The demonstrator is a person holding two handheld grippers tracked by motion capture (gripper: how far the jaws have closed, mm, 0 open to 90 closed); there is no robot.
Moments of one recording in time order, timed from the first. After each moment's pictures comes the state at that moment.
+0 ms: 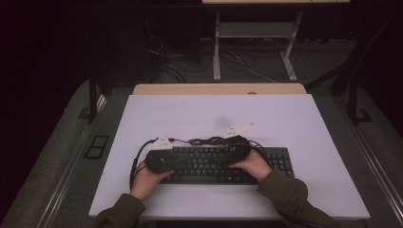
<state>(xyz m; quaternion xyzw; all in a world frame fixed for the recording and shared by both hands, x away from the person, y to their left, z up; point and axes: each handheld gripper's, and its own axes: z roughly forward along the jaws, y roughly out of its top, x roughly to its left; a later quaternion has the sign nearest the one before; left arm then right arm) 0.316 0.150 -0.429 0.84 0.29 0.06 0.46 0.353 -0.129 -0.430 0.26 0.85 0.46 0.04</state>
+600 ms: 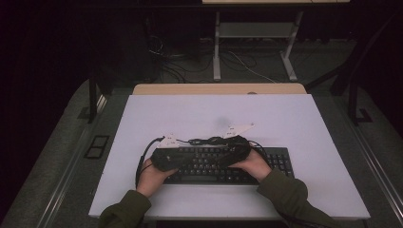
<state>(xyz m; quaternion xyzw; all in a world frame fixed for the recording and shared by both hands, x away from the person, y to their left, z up) 0.324 0.135 -0.434 0.85 0.28 0.06 0.44 0.353 -0.128 -0.431 0.26 0.85 0.46 0.04</state>
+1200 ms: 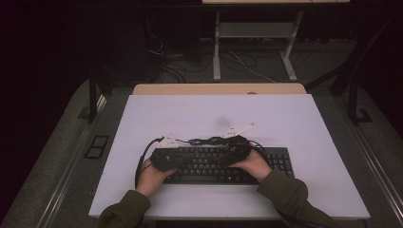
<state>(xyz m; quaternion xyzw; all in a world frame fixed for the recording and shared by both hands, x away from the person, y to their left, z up) 0.326 0.137 -0.438 0.85 0.29 0.07 0.43 0.353 -0.129 -0.430 0.26 0.85 0.46 0.04</state>
